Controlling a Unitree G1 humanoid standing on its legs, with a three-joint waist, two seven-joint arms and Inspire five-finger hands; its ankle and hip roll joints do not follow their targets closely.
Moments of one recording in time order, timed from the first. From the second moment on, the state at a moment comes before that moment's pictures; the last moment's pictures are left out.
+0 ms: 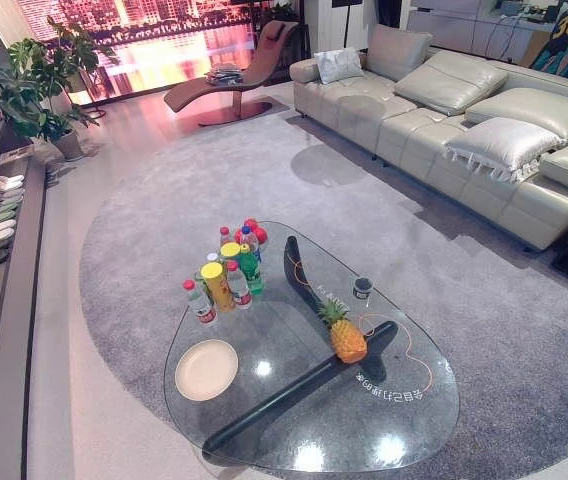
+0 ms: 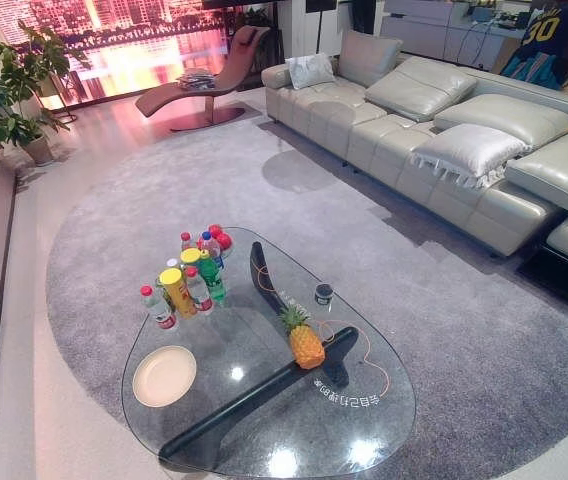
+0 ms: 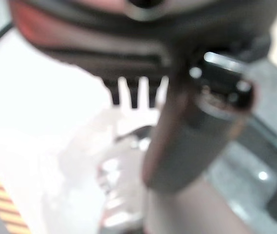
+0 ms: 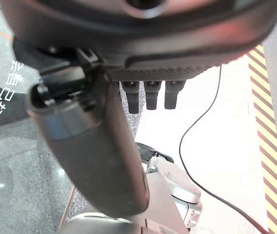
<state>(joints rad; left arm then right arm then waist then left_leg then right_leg) 0.00 0.31 -0.27 1.31 -0.05 0.05 -0.21 -0.06 -0.32 0.22 1.35 -0.04 0.12 0.00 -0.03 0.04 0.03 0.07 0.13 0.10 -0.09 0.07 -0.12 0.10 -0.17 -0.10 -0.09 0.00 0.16</state>
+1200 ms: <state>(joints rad) -0.13 0.32 -0.26 1.27 -0.10 0.06 -0.16 -0.15 -0.33 0.22 1.36 0.01 0.13 -0.03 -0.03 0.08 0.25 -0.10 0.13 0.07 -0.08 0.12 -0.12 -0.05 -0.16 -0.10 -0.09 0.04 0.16</state>
